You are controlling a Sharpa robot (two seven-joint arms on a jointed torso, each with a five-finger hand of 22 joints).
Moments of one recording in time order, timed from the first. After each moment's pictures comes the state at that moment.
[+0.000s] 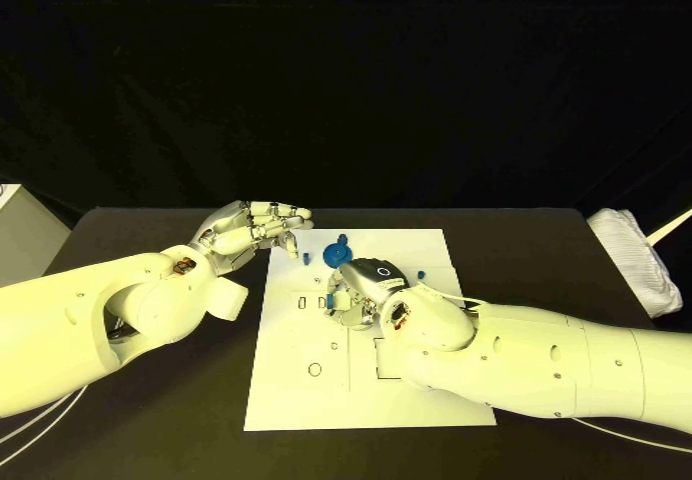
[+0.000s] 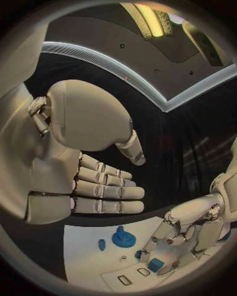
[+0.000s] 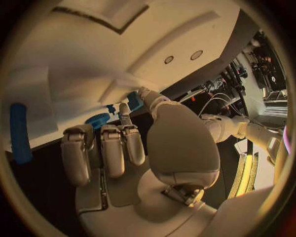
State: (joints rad) left arm 1.24 -0.96 -0.03 1.63 -0.11 -0.14 0.36; left_hand 1.30 -0.18 0.55 0.04 0.12 0.84 0.21 0.25 0.20 1.06 0.16 0.07 0.08 0.98 0.09 0.84 0.59 0.17 0.80 0.19 1.02 0.56; right arm 1.19 -0.53 -0.17 1.56 -1.63 -0.49 -0.51; right_hand 1.24 -0.22 0.38 0.16 0.12 0.93 0.16 0.13 0.46 1.46 0.07 1.51 1.31 1.47 -0.01 1.57 1.31 0.01 1.47 0.09 1.57 1.31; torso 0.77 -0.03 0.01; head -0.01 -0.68
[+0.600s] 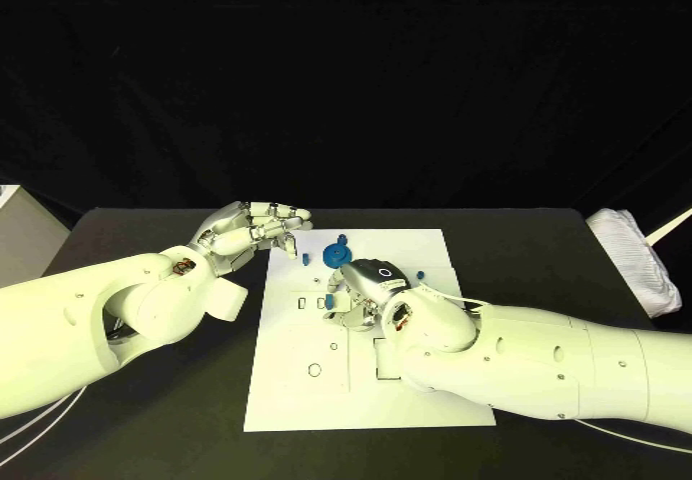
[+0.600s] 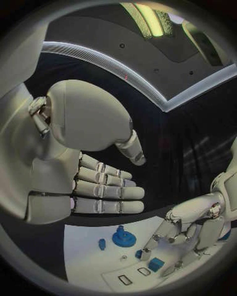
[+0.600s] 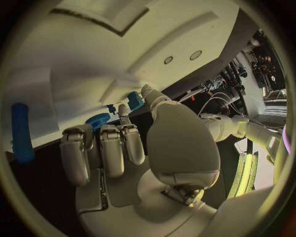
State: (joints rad) left arm 1.24 -0.96 -0.03 1.62 -0.12 -0.14 0.35; left_hand 1.30 -0.18 0.55 0.04 0.12 0.84 0.21 0.25 0.20 1.06 0.16 0.07 0.08 0.98 0.09 0.84 0.59 0.17 0.80 0.19 1.02 0.56; right arm 1.19 -0.54 -0.18 1.57 -1.63 -0.50 -0.50; right_hand 1.25 -0.23 0.29 0.19 0.09 0.91 0.17 0.12 0.44 1.47 0.08 1.50 1.31 1.46 0.00 1.57 1.31 0.01 1.47 0.11 1.57 1.31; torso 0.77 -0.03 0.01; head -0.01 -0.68
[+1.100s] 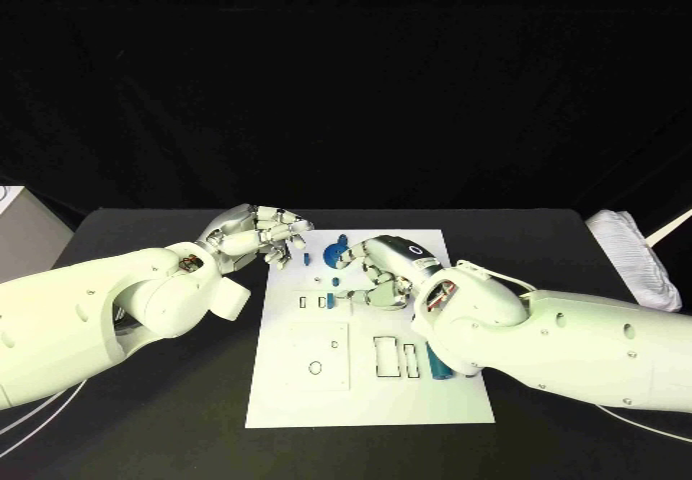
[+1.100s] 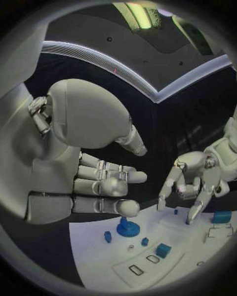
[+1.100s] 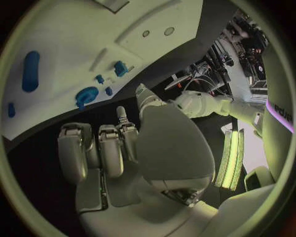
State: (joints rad) left arm 1.24 -0.95 -0.03 1.59 -0.23 -0.16 0.25; left_hand 1.25 -0.19 0.38 0.12 0.12 0.91 0.14 0.42 0.32 1.18 0.07 0.51 0.39 1.27 0.01 1.25 0.99 0.16 1.01 0.12 1.22 0.77; right arm 1.26 -0.71 -0.16 1.69 -1.44 -0.55 -0.24; right_hand 1.42 -0.18 0.17 0.28 0.13 0.88 0.18 0.10 0.41 1.45 0.10 1.45 1.31 1.47 0.02 1.57 1.31 0.01 1.47 0.12 1.48 1.31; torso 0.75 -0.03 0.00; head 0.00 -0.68
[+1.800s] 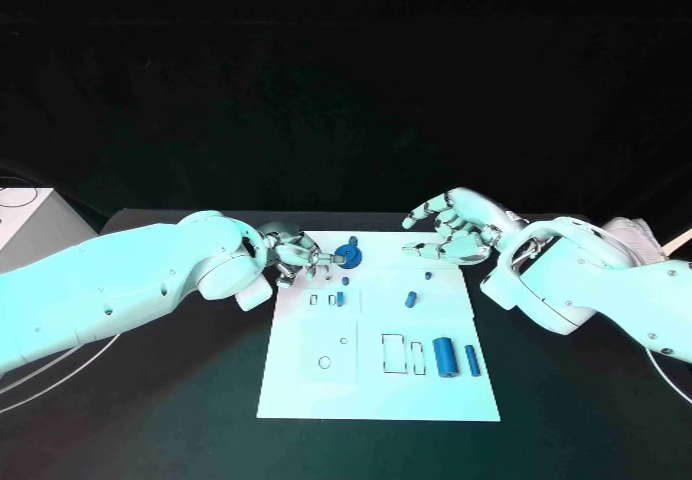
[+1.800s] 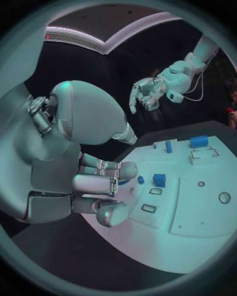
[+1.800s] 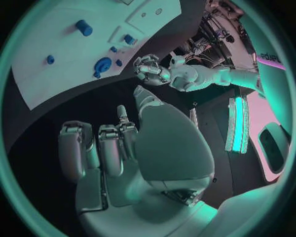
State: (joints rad) left arm 1.30 -0.76 -0.04 1.44 -0.70 -0.02 -0.38; left_hand 1.12 -0.12 0.20 0.29 0.12 0.84 0.10 0.70 0.62 1.07 0.03 0.93 0.71 1.44 -0.02 1.45 1.31 0.11 1.20 0.09 1.37 1.04; right arm 1.38 -0.92 -0.16 1.73 -1.09 -0.48 -0.08; right_hand 1.43 -0.18 0.19 0.28 0.20 0.89 0.17 0.12 0.41 1.43 0.09 1.43 1.31 1.47 0.02 1.56 1.31 0.02 1.47 0.12 1.44 1.31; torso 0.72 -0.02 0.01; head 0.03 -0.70
